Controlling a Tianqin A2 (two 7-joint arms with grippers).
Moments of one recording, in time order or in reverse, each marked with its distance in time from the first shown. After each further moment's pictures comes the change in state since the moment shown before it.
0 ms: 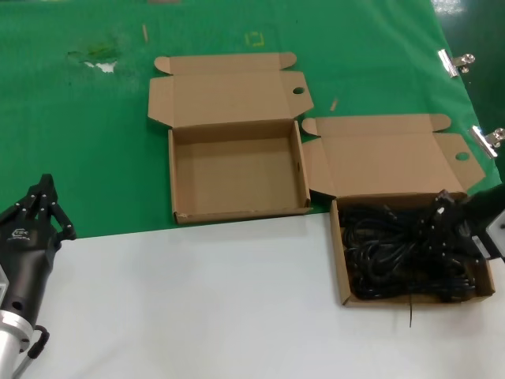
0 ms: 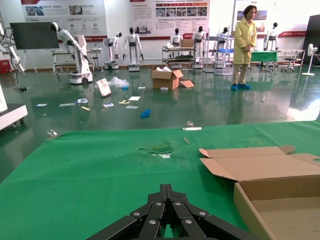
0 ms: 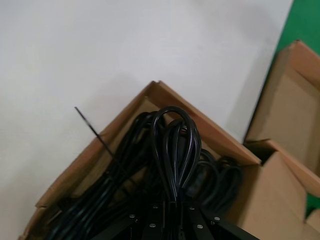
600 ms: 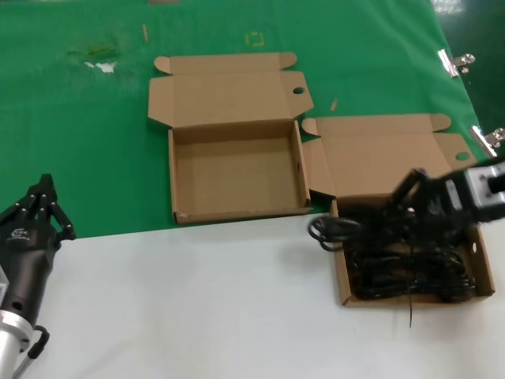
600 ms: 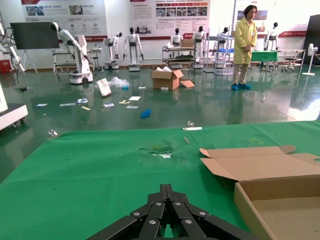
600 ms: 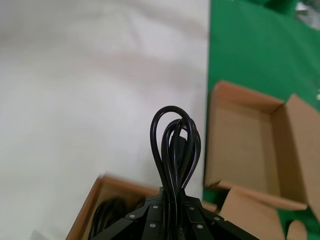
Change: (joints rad) left arm 0.000 0.000 0.000 0.000 0.000 0.000 0.000; right arm 0.012 0.012 0.049 0.183 0.102 -0.114 0.460
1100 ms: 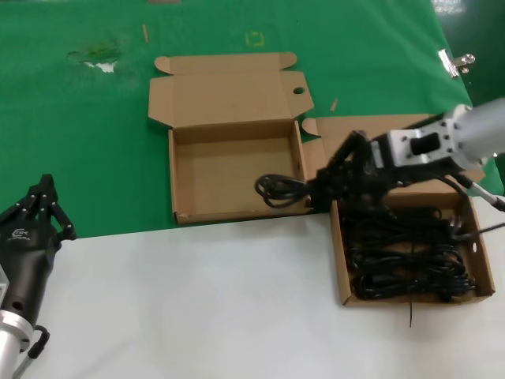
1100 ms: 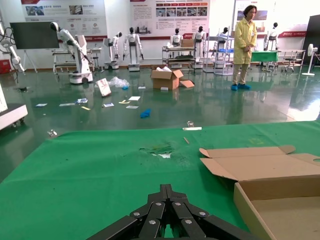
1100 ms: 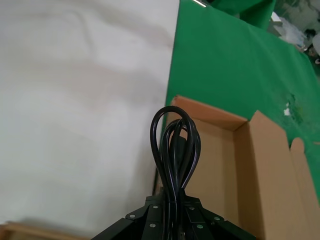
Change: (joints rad) left arm 0.000 0.000 0.000 0.000 0.000 0.000 0.000; right arm 0.138 -0.211 -0.066 -0.149 -0.085 0.102 0.052
